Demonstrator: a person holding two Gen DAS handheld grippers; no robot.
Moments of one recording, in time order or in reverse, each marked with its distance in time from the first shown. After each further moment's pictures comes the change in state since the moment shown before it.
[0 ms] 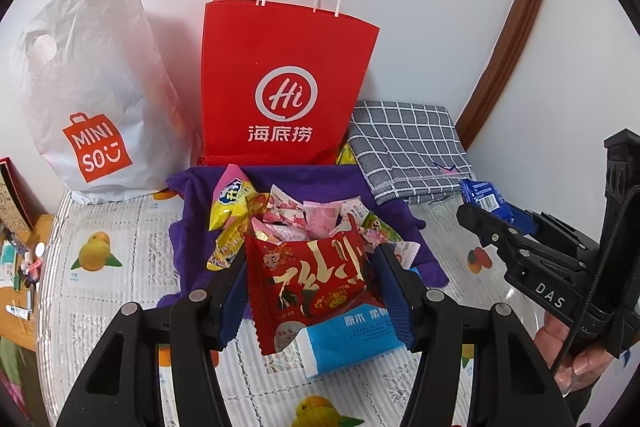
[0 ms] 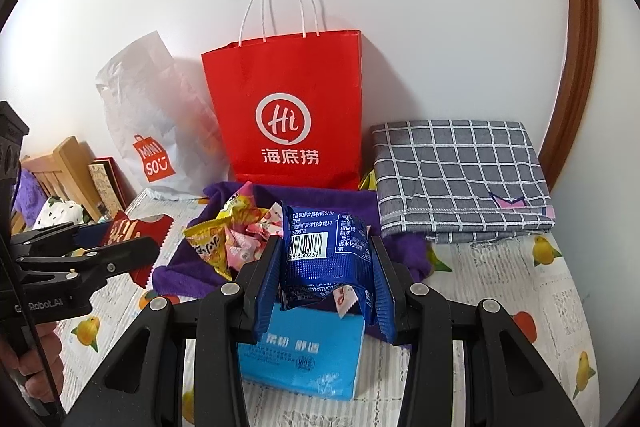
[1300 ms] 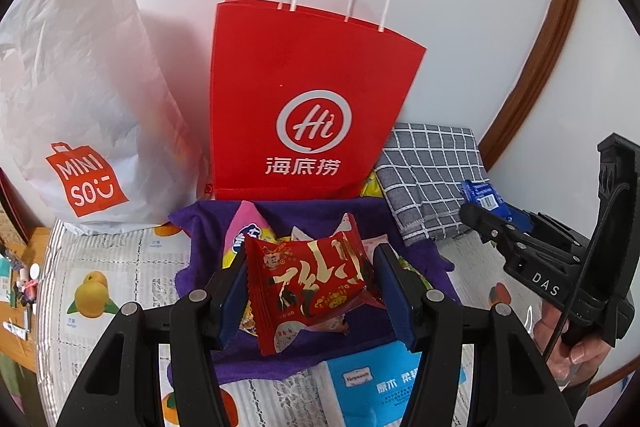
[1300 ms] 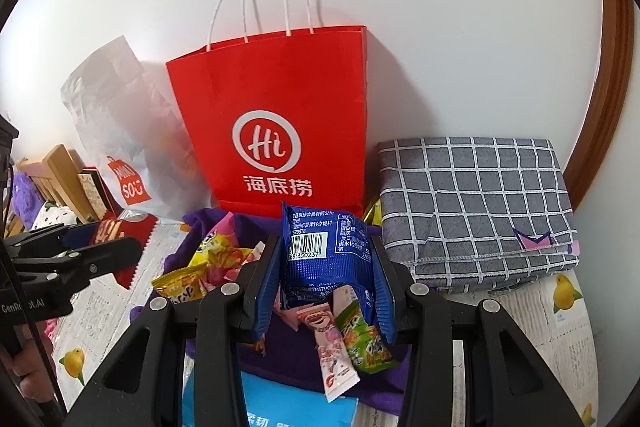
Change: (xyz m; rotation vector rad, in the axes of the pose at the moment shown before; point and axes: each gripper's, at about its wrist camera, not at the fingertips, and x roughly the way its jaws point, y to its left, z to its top) left arm 0.048 0.032 0.051 -0.039 -0.007 0.010; right arm 0.071 -0.018 0.046 -0.008 0.016 0.015
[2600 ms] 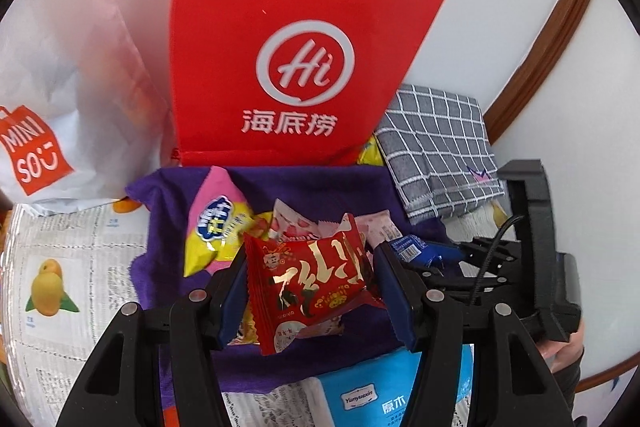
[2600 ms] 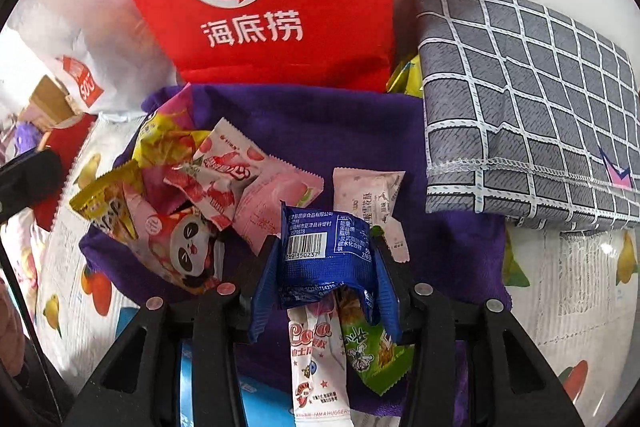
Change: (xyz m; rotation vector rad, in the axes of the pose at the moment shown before) left arm 0.067 0.000 -0.013 -0.005 0.123 -0.059; right arm 0.123 -0.009 -0.049 -0.039 0.434 0.095
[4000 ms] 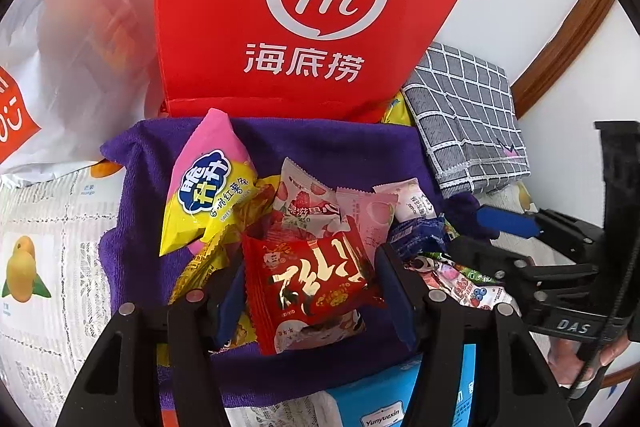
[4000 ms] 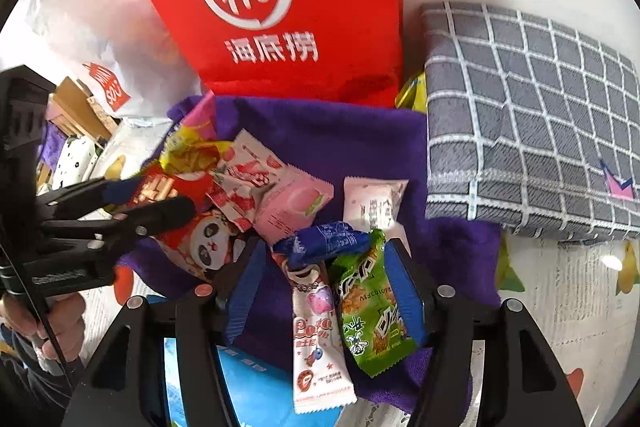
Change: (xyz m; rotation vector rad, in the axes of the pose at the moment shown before) left arm 0.050 0.008 -0.010 -0.033 0.117 0.033; right arm -0.028 -0.007 0.001 -0.019 -0.055 0.060
